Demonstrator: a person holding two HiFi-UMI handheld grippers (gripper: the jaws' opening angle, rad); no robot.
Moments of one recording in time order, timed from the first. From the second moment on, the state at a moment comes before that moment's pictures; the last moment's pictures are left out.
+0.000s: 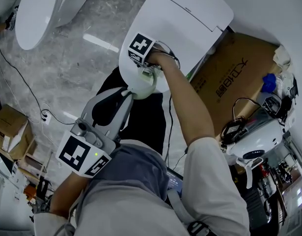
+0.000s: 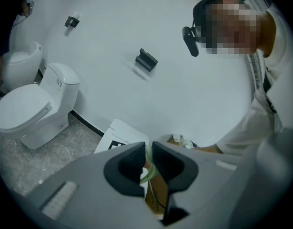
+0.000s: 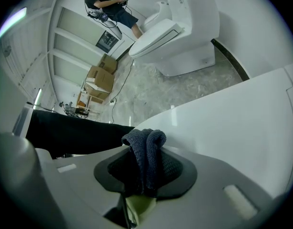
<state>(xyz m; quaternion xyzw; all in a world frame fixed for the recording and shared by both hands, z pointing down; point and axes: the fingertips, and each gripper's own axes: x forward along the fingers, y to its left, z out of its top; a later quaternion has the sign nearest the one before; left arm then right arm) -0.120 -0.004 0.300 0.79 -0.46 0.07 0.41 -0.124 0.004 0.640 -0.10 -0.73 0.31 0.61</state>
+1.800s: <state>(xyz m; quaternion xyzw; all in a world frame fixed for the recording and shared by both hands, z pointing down) -0.123 -0.001 0.302 0.78 -0.48 0.08 0.39 -0.089 -0.039 0.667 0.11 -0.70 0.50 0.49</state>
